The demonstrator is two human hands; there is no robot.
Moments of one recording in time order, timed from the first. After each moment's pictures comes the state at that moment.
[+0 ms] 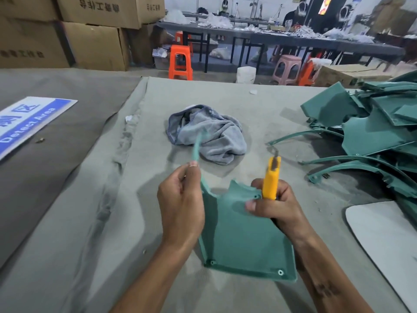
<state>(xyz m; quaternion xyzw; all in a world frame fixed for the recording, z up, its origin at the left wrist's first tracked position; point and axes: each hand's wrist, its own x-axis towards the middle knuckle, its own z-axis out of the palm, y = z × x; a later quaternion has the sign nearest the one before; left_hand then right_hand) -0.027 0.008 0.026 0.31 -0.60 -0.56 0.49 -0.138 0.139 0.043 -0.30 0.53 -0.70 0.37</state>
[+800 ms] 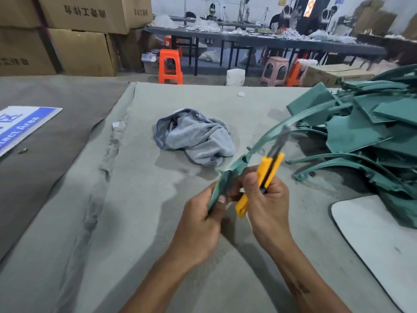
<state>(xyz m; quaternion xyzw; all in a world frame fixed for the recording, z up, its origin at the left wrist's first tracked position) -0.033 0.031 0.008 0.13 -0.74 -0.60 0.28 -0.133 0.121 0.029 -0.33 0.58 -0.74 0.07</state>
